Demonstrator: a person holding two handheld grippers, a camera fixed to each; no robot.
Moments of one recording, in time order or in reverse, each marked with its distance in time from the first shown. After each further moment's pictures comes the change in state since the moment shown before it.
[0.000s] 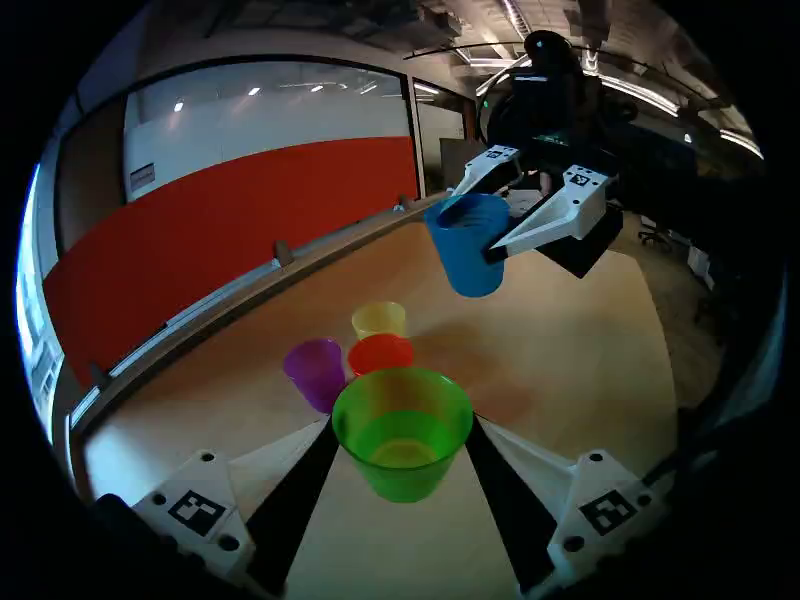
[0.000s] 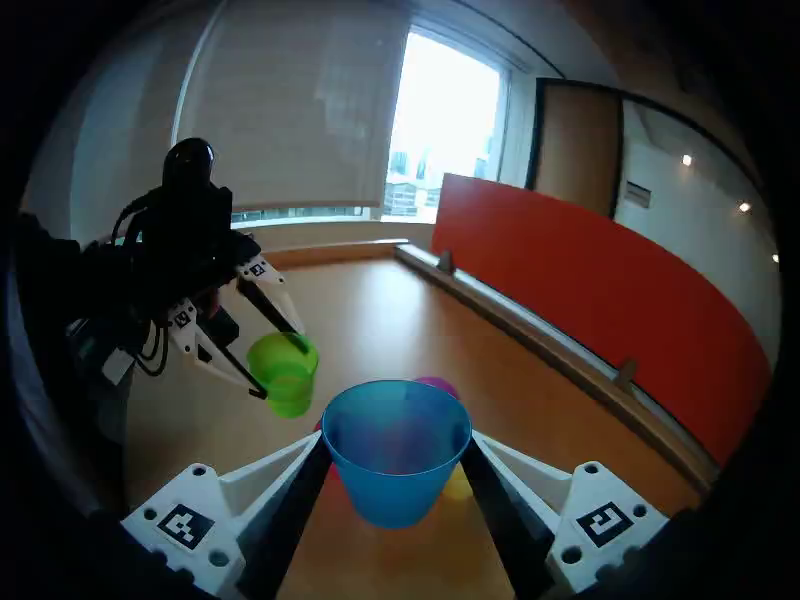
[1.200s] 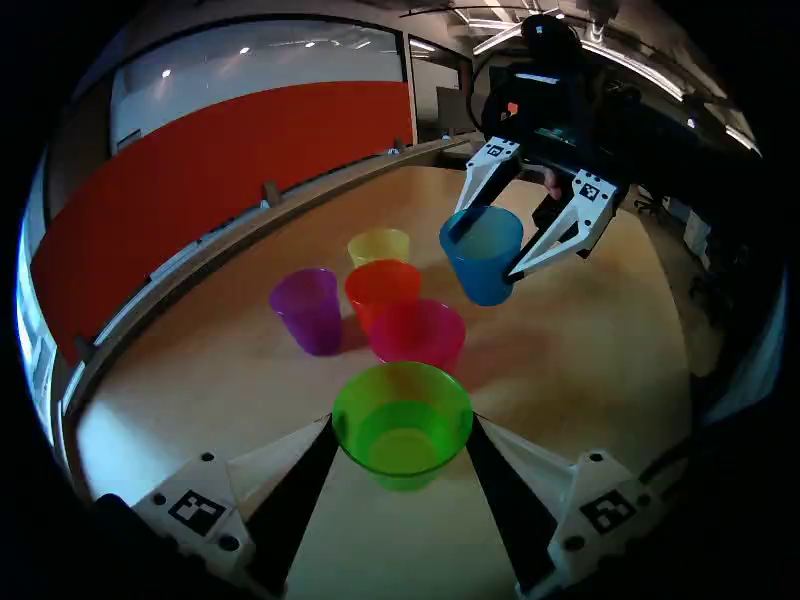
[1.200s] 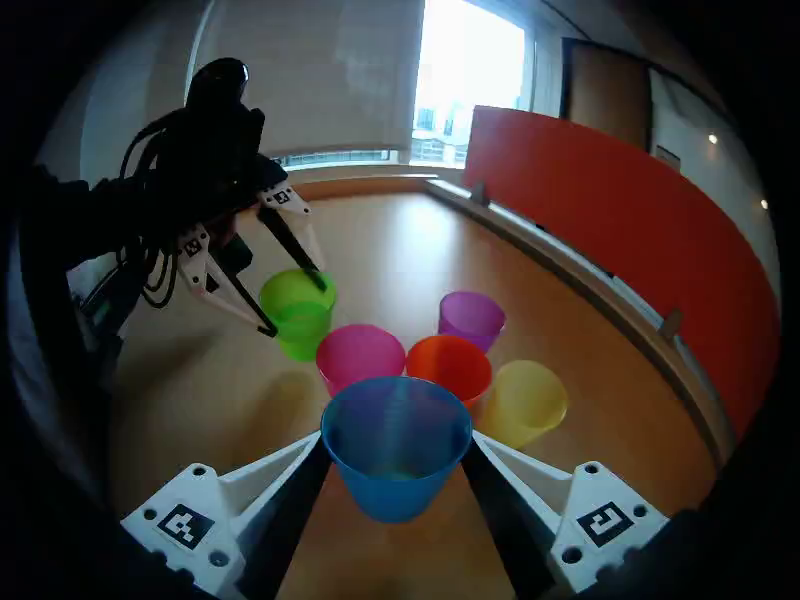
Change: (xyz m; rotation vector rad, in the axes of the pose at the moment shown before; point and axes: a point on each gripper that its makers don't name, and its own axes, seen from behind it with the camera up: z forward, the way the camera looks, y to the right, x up) left arm -0.064 -0.009 0.017 -0.041 -0.171 -0.008; right arm -0.092 -0.017 0.051 0.103 -0.164 -0.010
